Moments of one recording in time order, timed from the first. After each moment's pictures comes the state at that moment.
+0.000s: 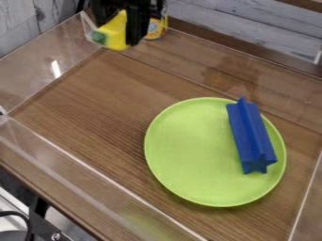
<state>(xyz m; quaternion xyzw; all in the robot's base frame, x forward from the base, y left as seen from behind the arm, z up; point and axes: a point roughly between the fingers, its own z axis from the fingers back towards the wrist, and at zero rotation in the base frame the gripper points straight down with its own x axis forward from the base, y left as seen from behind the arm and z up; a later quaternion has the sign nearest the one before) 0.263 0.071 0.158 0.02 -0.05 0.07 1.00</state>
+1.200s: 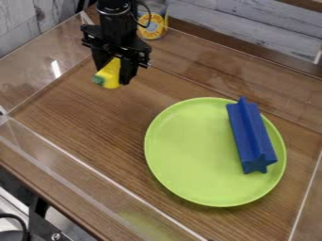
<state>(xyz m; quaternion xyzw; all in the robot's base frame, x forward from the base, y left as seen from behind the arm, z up) 0.284 0.113 0.076 0.05 -0.04 0.08 0.99</state>
